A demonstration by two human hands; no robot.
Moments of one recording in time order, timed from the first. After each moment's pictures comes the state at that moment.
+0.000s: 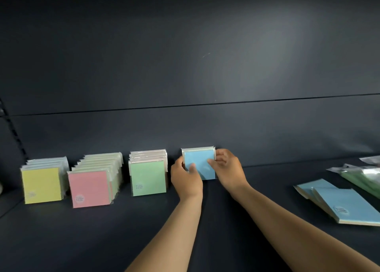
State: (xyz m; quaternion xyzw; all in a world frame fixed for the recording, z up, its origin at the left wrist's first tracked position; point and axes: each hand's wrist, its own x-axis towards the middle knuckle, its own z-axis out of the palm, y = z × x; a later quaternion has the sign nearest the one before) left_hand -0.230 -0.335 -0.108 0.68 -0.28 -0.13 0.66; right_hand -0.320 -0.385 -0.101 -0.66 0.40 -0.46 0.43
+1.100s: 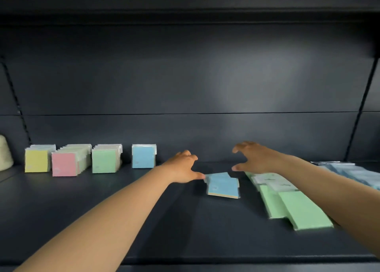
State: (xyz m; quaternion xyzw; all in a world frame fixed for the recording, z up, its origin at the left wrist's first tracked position) left_hand -0.424 -0.283 -0.007 0.75 -0.65 -0.04 0.07; right_hand -0.628 -0.388 0.013 -0.92 0.38 -0.07 0.03
